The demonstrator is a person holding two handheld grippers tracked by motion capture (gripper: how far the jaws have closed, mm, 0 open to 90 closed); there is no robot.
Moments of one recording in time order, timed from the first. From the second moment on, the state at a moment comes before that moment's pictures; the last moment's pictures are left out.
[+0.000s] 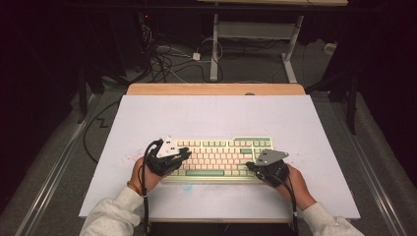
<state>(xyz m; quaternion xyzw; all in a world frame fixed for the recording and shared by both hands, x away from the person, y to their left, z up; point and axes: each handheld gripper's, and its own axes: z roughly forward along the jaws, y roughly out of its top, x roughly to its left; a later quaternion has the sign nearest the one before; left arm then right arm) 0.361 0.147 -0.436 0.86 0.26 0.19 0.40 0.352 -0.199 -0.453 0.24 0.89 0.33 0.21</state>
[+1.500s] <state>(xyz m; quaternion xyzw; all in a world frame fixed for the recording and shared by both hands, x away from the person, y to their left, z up) 0.388 0.109 -0.449 0.91 0.24 0.17 0.30 0.350 -0.197 -0.453 0.24 0.89 0.33 0.22</state>
